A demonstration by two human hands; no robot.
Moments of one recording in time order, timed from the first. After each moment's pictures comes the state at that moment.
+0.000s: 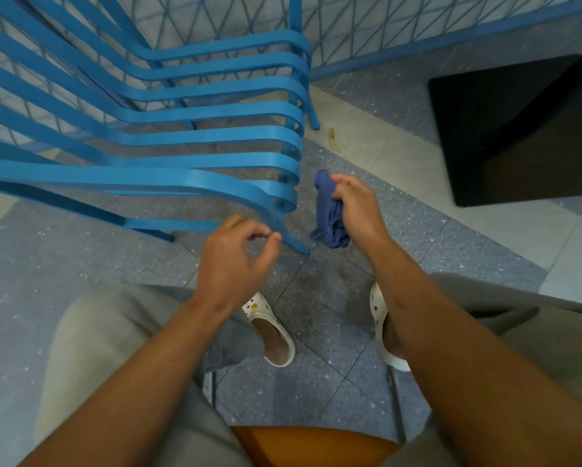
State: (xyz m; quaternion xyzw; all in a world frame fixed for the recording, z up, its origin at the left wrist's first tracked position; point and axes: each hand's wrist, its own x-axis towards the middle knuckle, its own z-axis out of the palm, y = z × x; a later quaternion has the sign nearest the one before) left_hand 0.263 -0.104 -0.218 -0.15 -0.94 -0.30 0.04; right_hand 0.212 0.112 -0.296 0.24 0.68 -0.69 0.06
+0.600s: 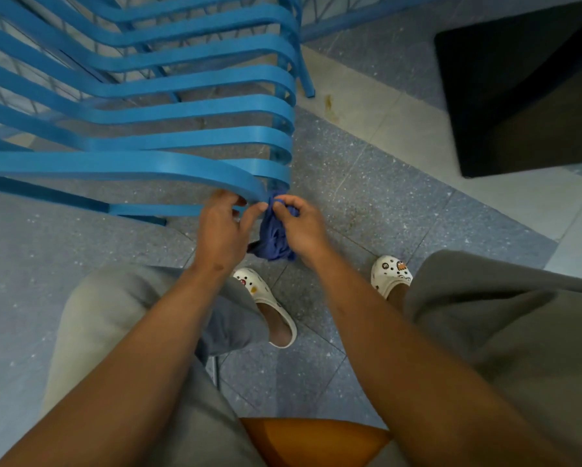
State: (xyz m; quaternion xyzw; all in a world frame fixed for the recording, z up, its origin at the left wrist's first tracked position) left_hand 0.222 -0.111 -0.282 -0.05 -0.95 -0.31 -0.02; right_hand 0.236 0.023 -0.364 0.24 0.63 -0.73 0.11
